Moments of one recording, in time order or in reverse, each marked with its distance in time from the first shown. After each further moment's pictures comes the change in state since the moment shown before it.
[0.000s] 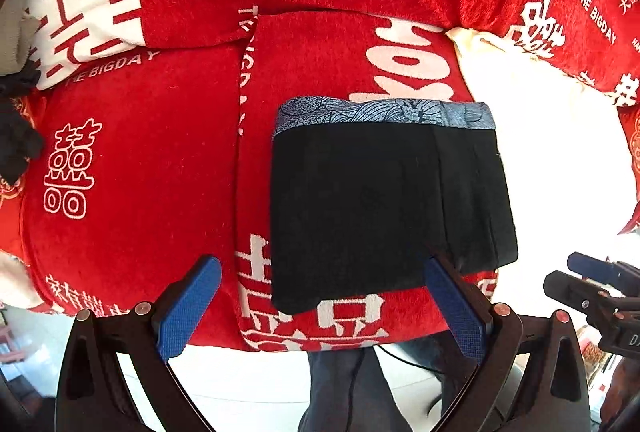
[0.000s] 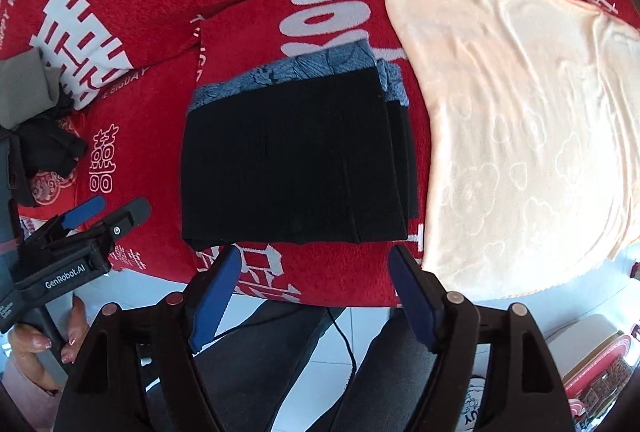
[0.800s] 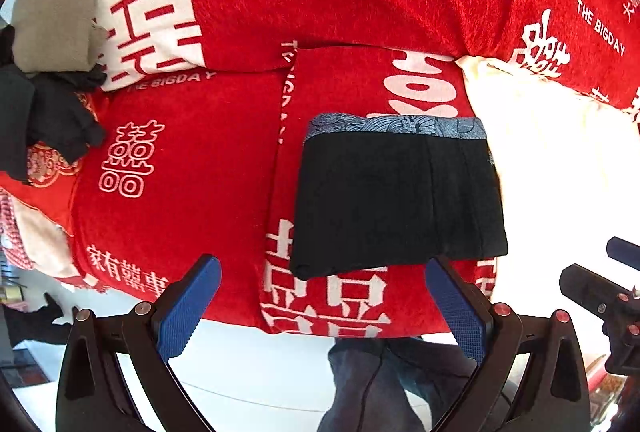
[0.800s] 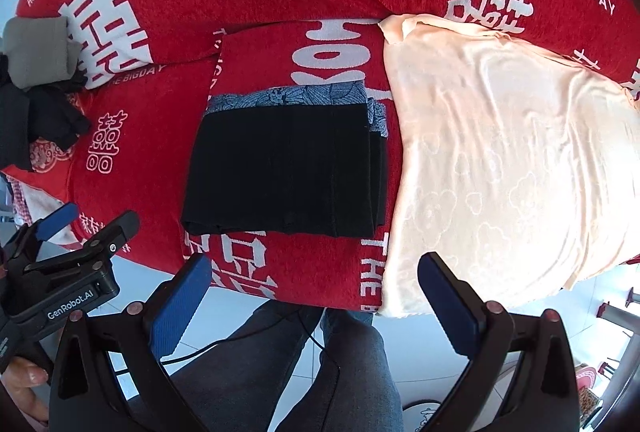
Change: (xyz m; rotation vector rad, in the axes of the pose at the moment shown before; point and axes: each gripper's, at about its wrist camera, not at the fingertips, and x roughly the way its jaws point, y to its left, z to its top) left arm -0.068 -0.033 -0.049 -0.052 -0.126 0.175; right arm -0.057 0.018 -0.028 -0.133 -0.099 -0.095
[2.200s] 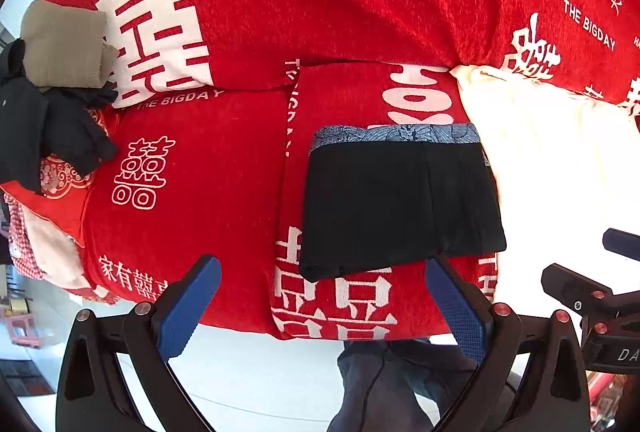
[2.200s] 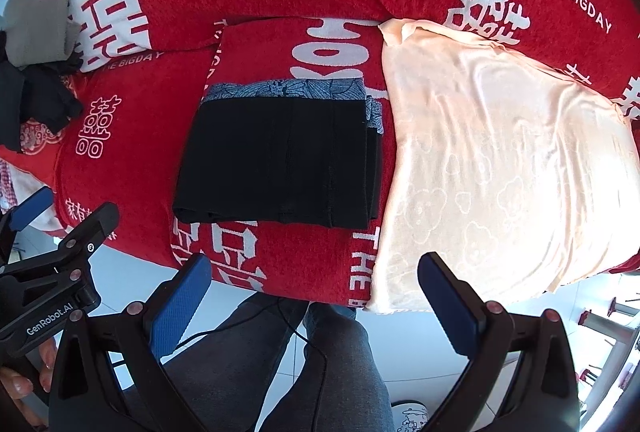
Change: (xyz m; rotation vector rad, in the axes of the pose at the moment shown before) left arm -0.022 -0.002 -0.009 0.023 -0.062 0.017; right arm -0.006 0.013 -0.008 -0.050 0.002 -0.062
